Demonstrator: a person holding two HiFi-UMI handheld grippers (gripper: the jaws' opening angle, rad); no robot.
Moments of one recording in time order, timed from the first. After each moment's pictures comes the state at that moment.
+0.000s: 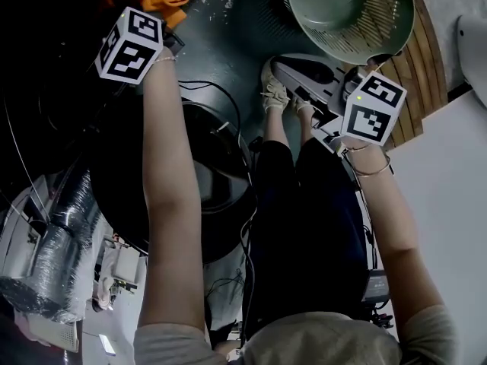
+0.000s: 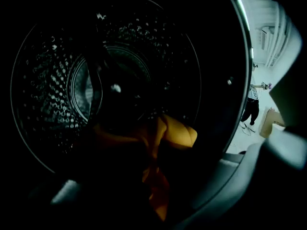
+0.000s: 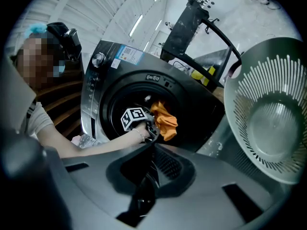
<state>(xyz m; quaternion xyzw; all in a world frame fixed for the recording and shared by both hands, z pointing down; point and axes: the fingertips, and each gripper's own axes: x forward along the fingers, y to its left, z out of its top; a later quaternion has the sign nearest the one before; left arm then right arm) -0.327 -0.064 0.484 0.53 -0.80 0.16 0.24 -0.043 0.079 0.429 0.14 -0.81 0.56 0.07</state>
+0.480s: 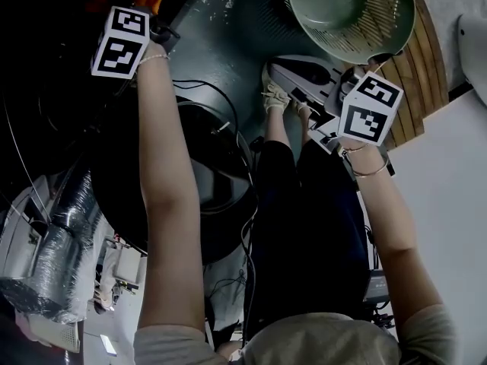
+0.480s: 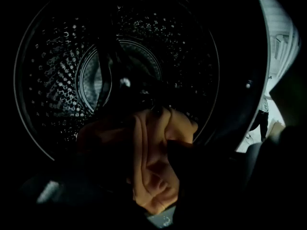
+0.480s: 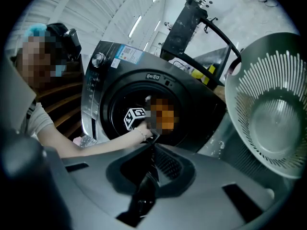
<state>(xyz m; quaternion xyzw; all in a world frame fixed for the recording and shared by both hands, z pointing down) -0.349 -0.069 0.486 0.49 -0.82 0.12 0.26 -0.049 0.083 0.429 0.14 -0.81 0.57 0.06</state>
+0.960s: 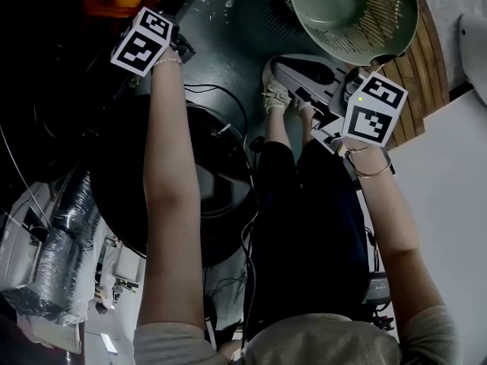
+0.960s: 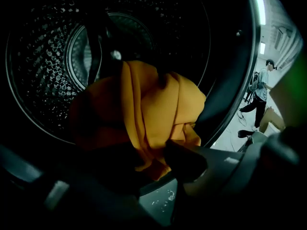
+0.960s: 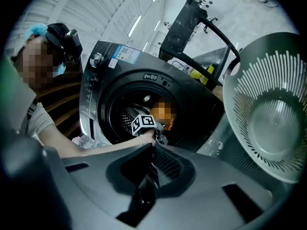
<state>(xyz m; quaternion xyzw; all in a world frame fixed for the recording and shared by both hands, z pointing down) -0.319 -0.034 0.570 0.50 -0.76 0.21 0.35 -0.046 0.079 0.438 0.14 -0.81 0.57 0.06</state>
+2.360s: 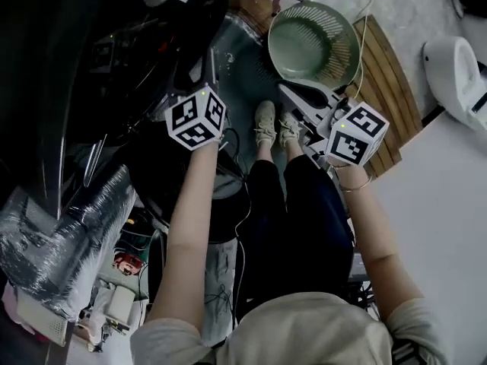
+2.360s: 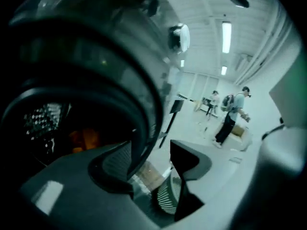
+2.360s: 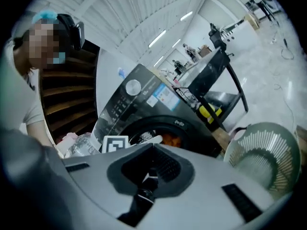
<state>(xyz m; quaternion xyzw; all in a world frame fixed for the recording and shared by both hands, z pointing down) -0.178 -0.027 0.341 0.67 -0.68 0.12 0.28 -0.012 0.027 0.258 0.22 -0.87 0.44 0.05</state>
